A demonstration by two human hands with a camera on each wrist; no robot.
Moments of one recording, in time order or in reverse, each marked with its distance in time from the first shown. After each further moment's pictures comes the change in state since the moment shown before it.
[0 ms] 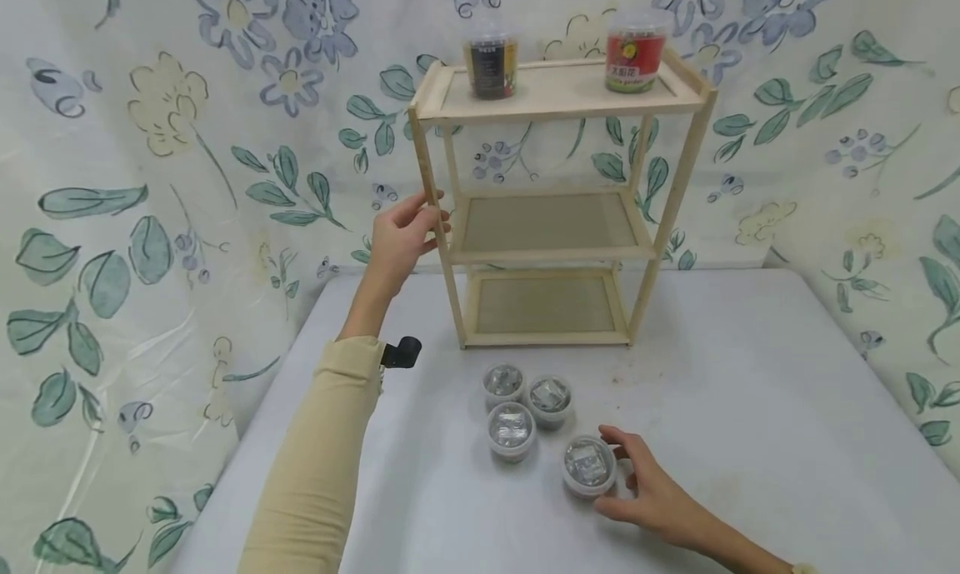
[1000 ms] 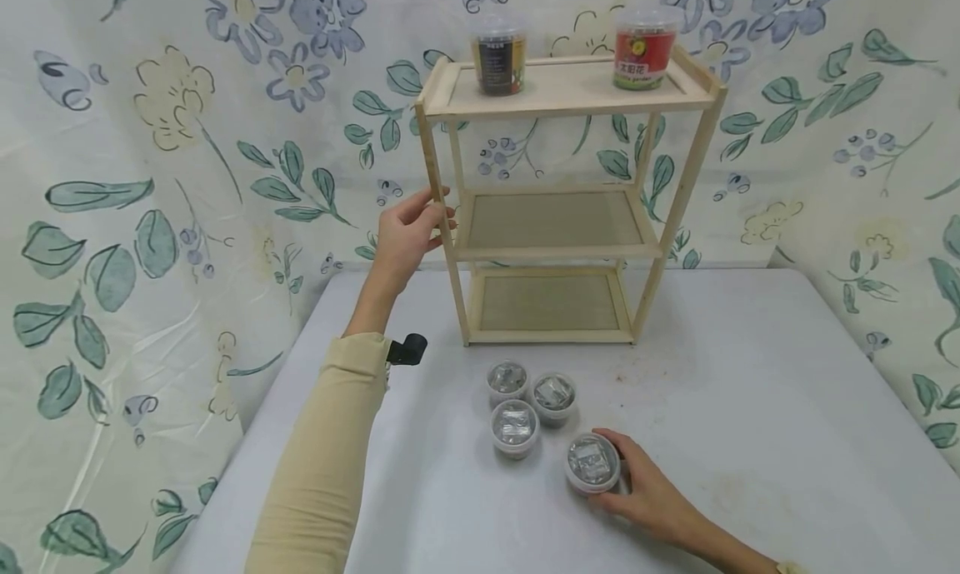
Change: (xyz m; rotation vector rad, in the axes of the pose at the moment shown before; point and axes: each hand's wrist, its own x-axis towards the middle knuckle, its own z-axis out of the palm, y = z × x) left_hand 0.001 -0.002 0.000 -0.007 -0.001 0.013; right_hand 0.010 0.000 0.016 -0.026 0.075 0.037
